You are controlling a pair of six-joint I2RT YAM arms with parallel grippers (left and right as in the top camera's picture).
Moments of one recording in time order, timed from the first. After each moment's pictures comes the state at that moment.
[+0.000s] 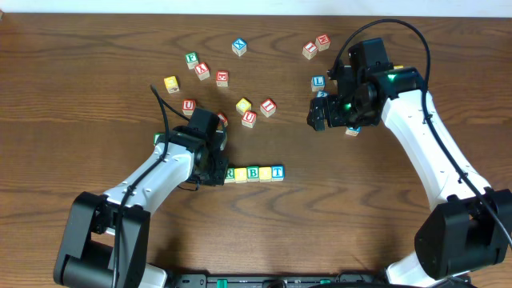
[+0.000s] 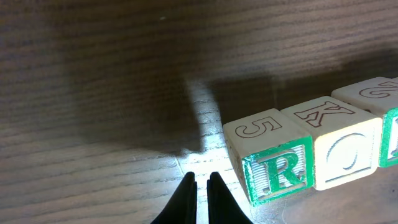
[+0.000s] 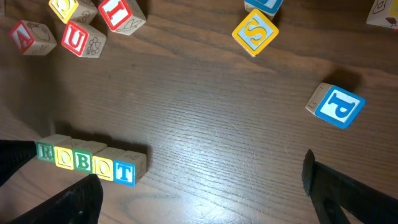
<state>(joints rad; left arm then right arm) -0.32 1.63 0.88 -0.70 0.15 -0.15 0.23 1.74 1.48 -1.02 -0.24 0.12</state>
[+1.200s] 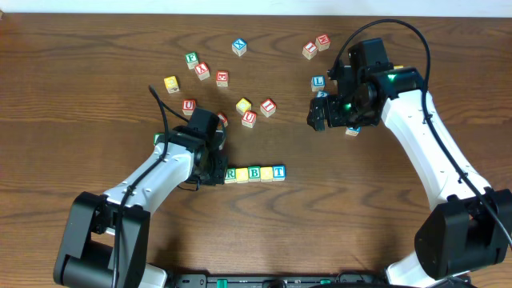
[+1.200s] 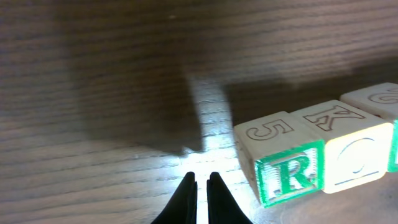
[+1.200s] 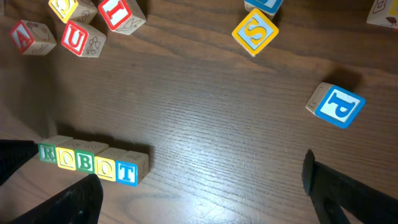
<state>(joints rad) -0.32 1.63 0.88 -0.70 0.14 -0.19 0.23 1.74 1.48 -1.02 -0.24 0.12</state>
